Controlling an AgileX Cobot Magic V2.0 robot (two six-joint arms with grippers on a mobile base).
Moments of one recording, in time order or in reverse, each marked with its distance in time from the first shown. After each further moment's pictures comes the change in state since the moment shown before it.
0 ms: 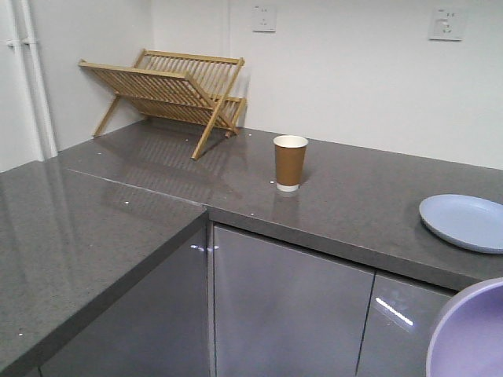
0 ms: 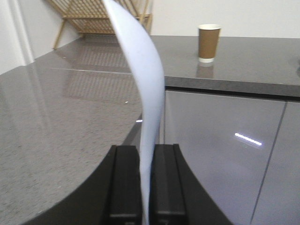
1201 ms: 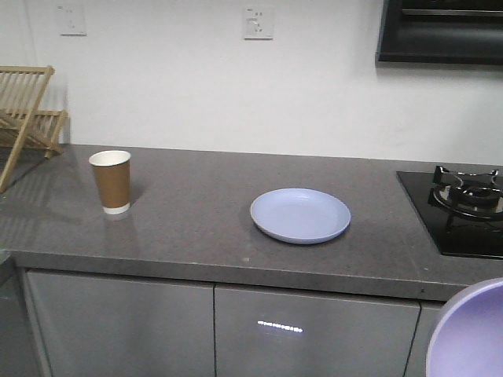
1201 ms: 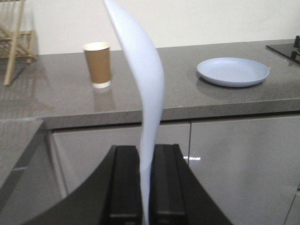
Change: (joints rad) left arm 0.000 0.000 0.000 0.000 0.001 0.000; right arm 0.000 0.000 0.000 0.000 0.000 0.000
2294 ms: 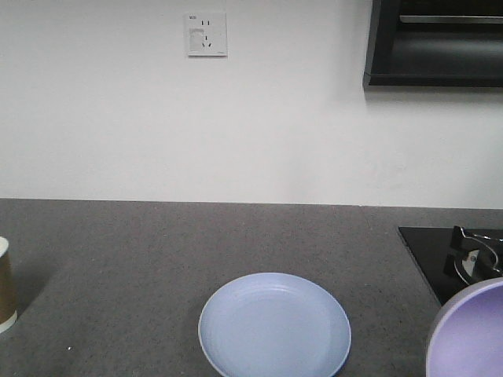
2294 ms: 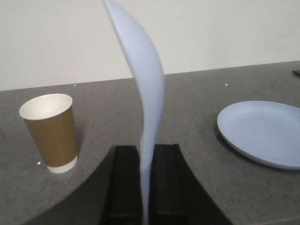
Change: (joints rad) left arm 0.000 0.000 0.000 0.000 0.000 0.000; right arm 0.000 0.000 0.000 0.003 -0.001 0.000
